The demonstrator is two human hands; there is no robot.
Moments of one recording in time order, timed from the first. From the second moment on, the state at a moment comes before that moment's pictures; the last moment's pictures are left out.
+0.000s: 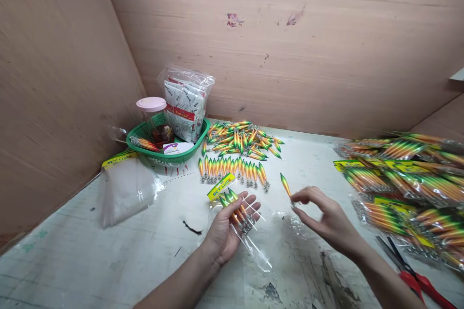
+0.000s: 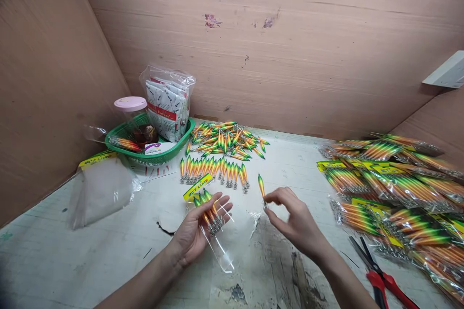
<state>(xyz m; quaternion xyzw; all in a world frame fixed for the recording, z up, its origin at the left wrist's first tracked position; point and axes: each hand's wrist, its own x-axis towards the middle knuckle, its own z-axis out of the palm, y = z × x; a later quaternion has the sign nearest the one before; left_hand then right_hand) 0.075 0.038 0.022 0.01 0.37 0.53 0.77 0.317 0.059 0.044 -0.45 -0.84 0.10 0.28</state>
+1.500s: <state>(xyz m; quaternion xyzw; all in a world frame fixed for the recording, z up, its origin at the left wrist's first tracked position) 0.077 0.033 0.022 0.03 0.36 0.49 0.79 0.284 0.135 -0.015 -0.47 -0.84 0.14 0.23</state>
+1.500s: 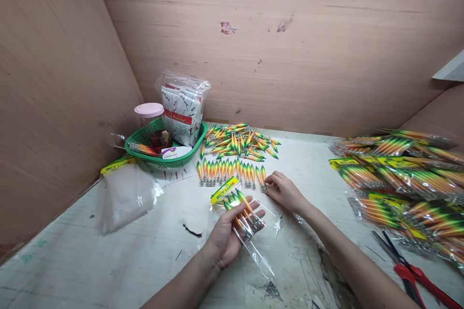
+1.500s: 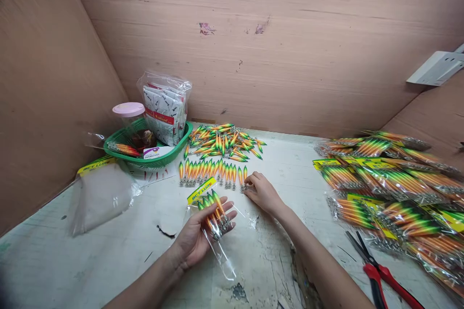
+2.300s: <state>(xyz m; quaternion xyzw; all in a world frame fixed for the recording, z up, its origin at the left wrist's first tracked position) 0.078 0.034 0.018 0.05 0.36 0.49 0.79 0.268 -0.005 0.065 -0.36 -0.89 0.09 0.27</state>
